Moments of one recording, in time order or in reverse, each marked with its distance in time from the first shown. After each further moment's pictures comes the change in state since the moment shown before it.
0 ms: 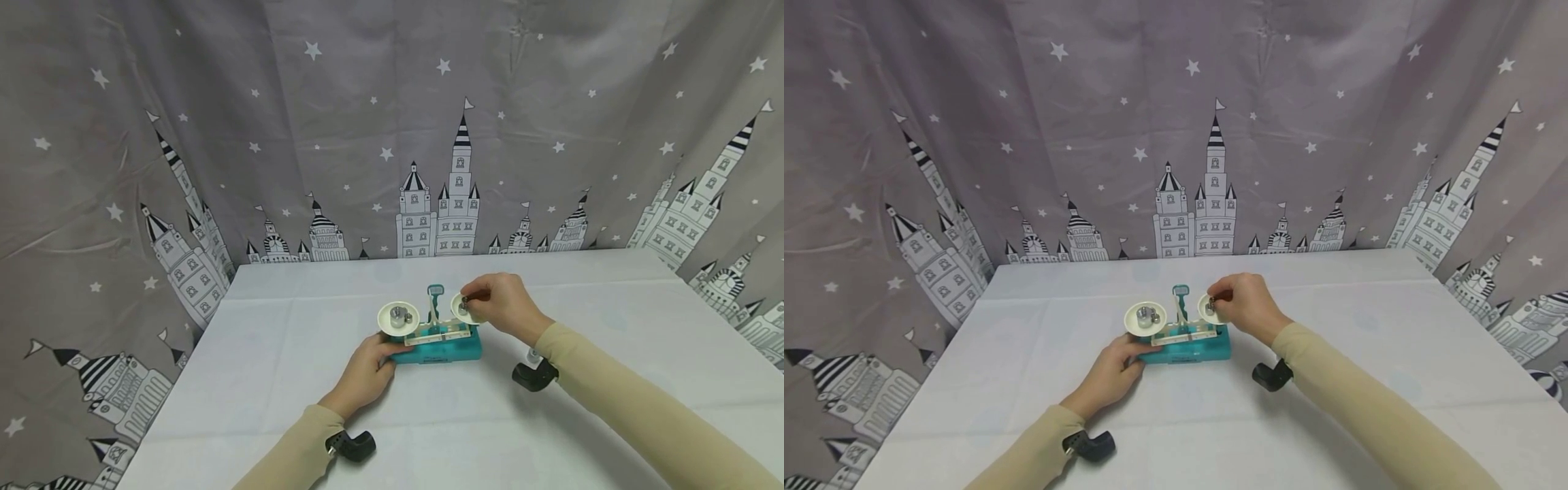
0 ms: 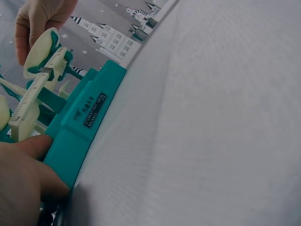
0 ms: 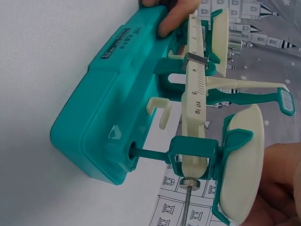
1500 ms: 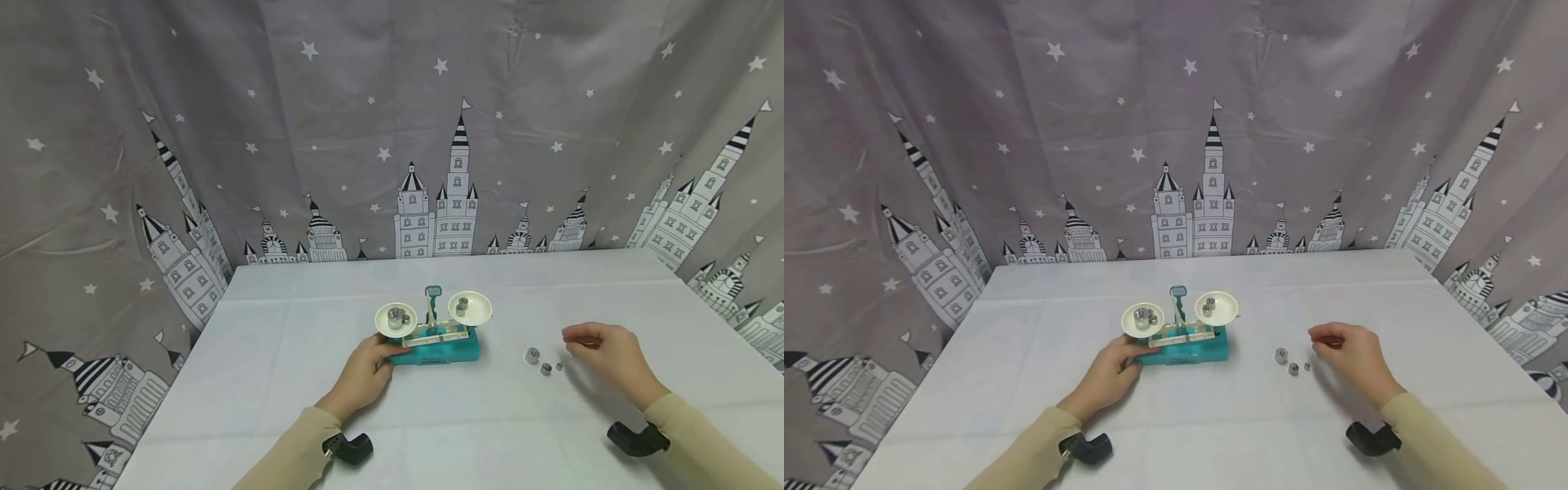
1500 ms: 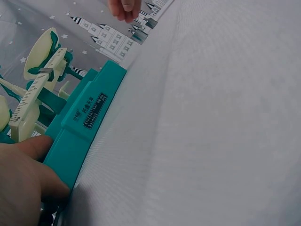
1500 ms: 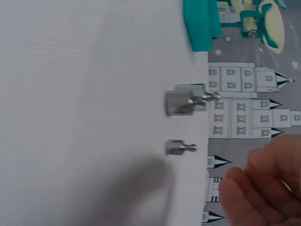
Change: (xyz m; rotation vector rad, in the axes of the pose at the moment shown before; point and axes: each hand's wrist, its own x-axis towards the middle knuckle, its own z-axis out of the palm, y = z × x) left_hand 0.000 0.001 0.000 0.006 -0.003 -0.014; right_hand -0.102 0.121 -0.049 -0.101 0.234 0.064
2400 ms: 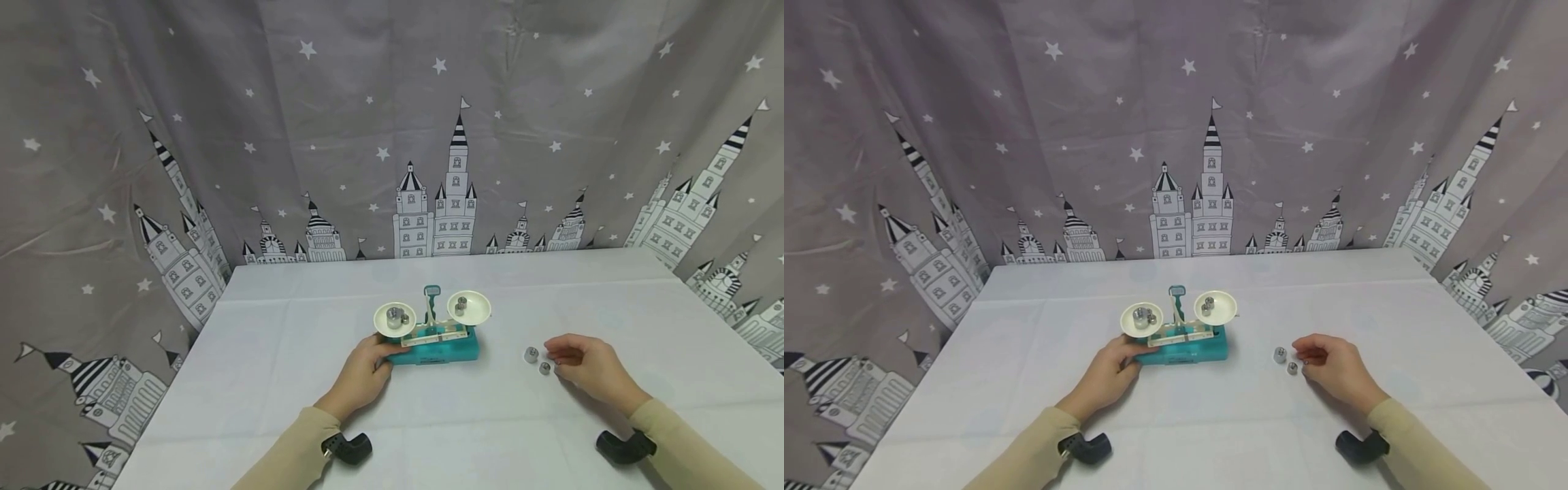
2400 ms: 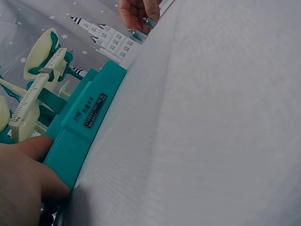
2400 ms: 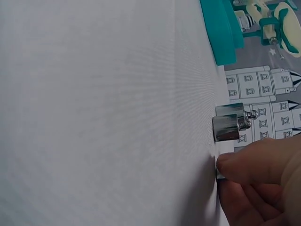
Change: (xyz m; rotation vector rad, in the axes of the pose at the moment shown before) left_hand 0.000 -0.001 0.001 0.006 -0.001 -0.011; right_hand -0.009 0.009 0.029 0.115 -0.169 0.016
